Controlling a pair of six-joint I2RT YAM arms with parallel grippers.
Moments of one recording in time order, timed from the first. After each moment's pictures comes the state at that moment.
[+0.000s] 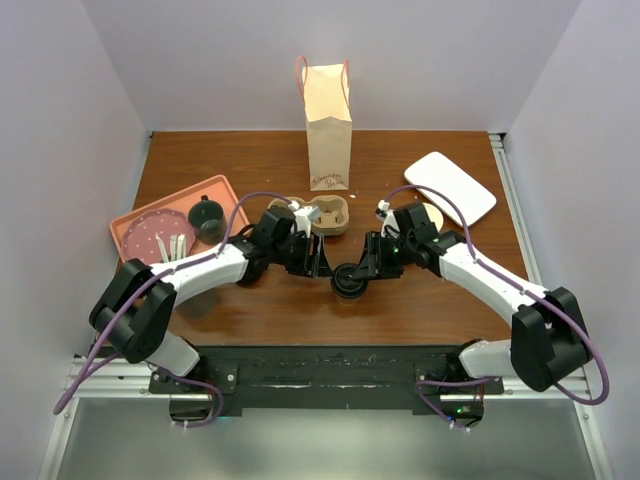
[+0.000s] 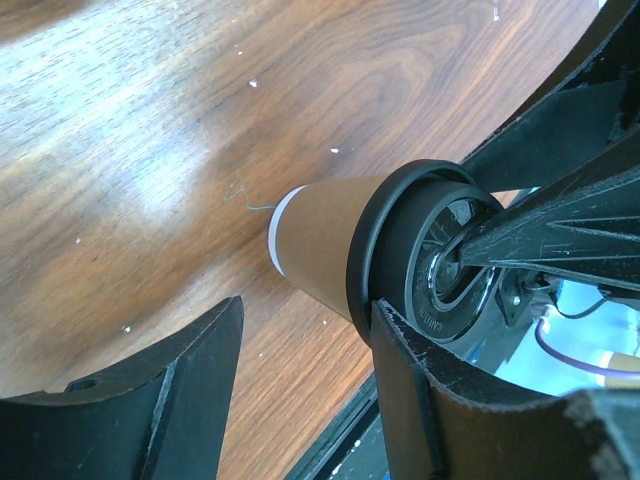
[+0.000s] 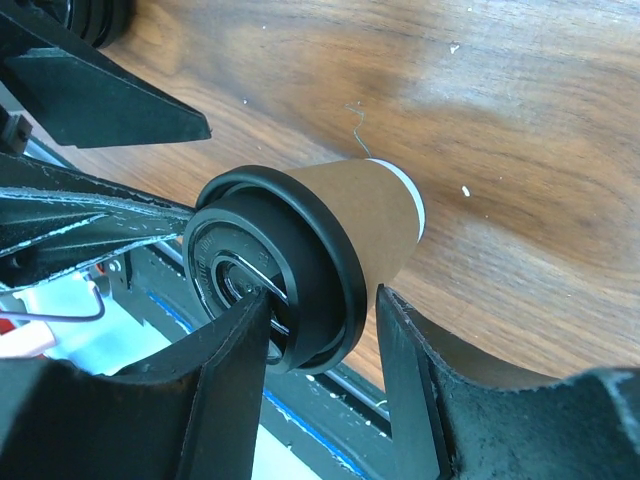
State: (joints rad) left arm -0.65 1.51 0.83 -0.09 0.42 -0.52; right arm 0.47 1.33 0.83 -0.46 -0.43 0.50
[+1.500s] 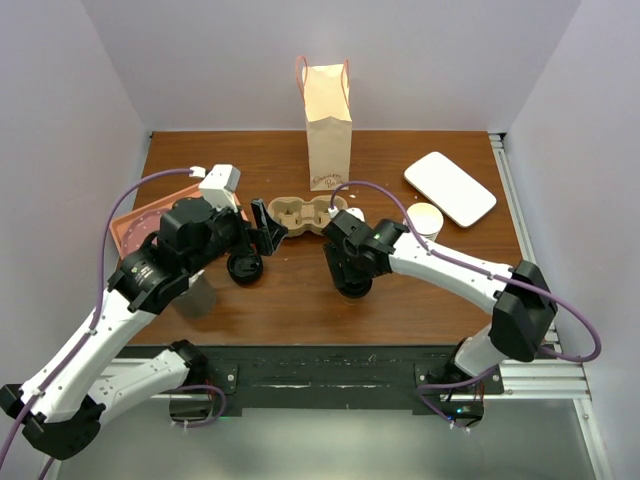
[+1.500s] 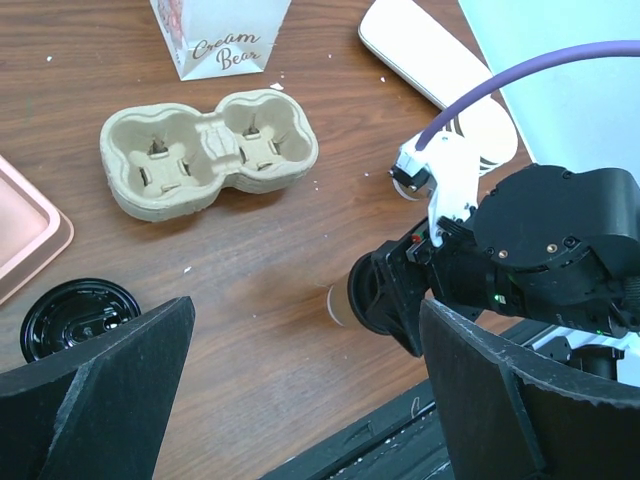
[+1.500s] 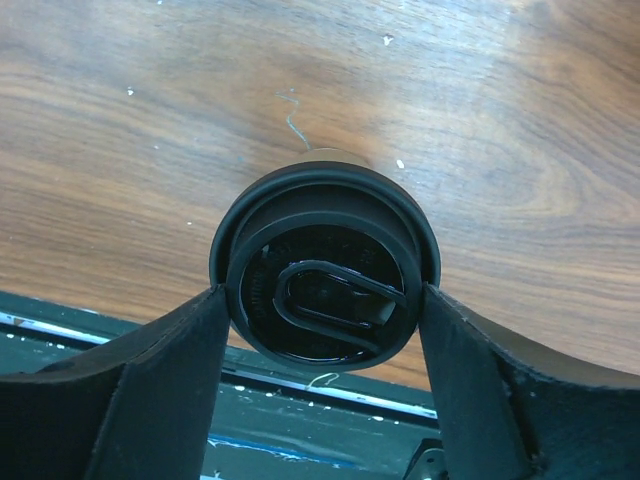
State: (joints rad) left arm -0.65 0.88 1.13 -0.63 -0.08 -0.49; right arm 0.90 1.55 1.23 -0.89 0.26 0.57
